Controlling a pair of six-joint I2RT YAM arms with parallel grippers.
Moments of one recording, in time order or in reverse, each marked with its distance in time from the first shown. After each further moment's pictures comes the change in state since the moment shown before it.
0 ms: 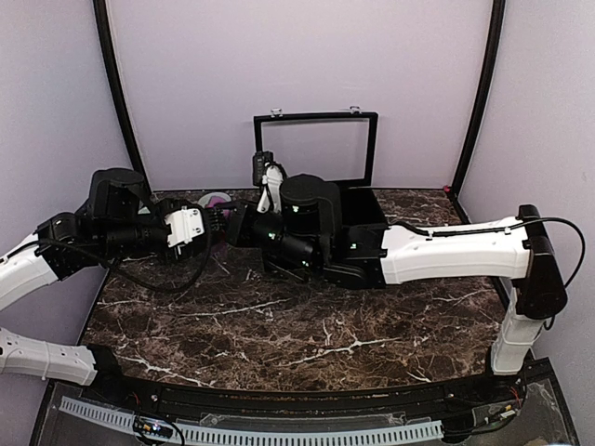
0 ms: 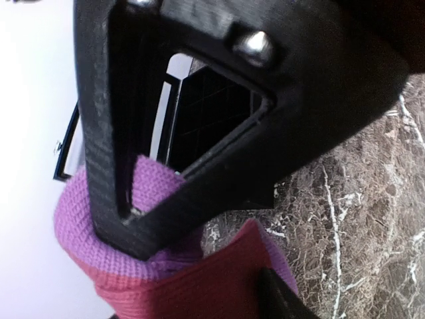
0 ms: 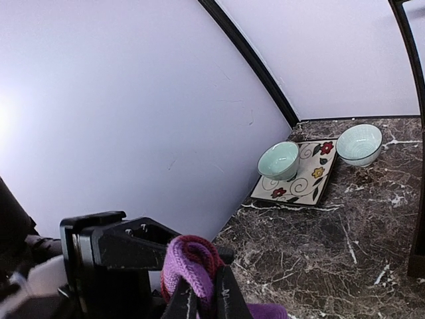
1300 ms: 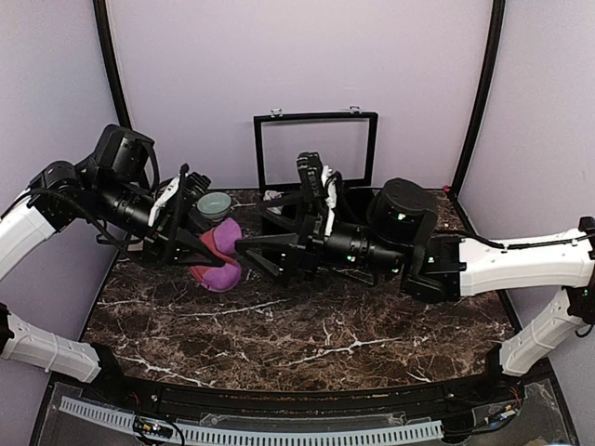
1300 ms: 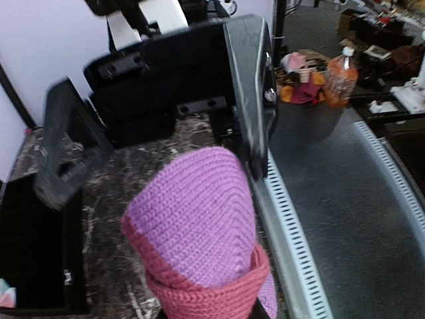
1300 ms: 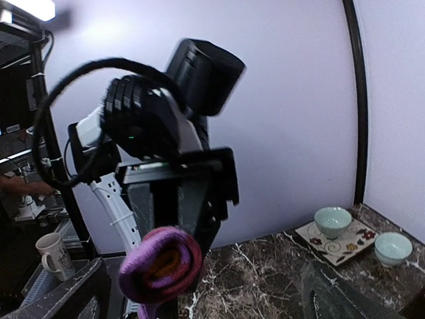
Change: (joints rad) left arm 0.035 0.168 0.356 -0.388 0.811 -0.255; right arm -0.016 -0.365 -0.412 0.237 -0.452 -0.474
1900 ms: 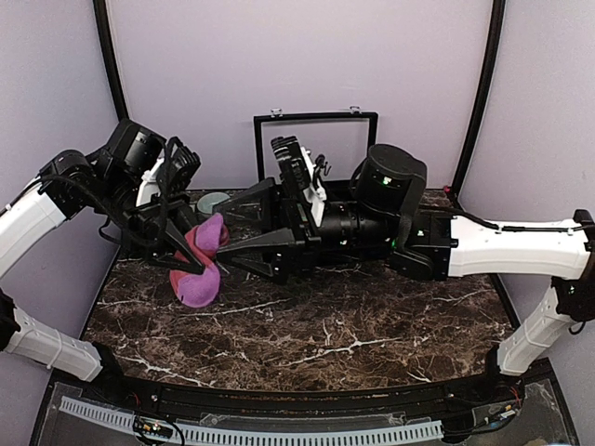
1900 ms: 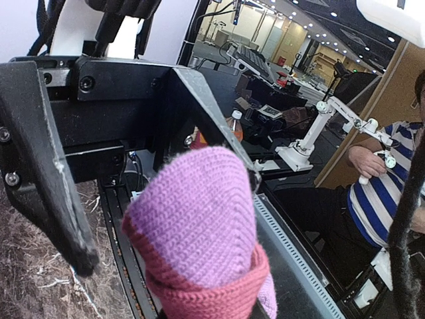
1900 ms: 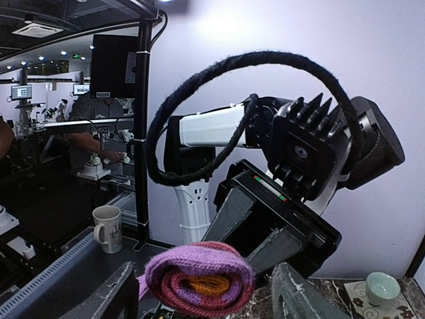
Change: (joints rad) left arm 0.024 0.091 0.083 -0.108 0.504 -0.168; right arm 0.002 0.076 0.232 -0.096 -0.408 -0.166
